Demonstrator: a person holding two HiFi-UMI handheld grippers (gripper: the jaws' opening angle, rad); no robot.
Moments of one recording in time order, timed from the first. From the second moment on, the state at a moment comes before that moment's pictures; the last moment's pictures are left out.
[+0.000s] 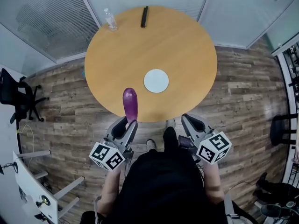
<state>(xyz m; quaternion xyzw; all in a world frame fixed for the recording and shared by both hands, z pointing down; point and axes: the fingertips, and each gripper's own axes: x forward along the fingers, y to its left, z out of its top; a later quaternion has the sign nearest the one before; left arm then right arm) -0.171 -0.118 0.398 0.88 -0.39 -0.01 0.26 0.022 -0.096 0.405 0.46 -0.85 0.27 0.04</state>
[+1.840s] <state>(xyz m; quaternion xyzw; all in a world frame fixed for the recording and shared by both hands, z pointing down) -0.054 -0.267 0.558 0.87 -0.31 0.34 0.18 0.130 -0.217 0.455 0.48 -0.80 0.37 0.07</state>
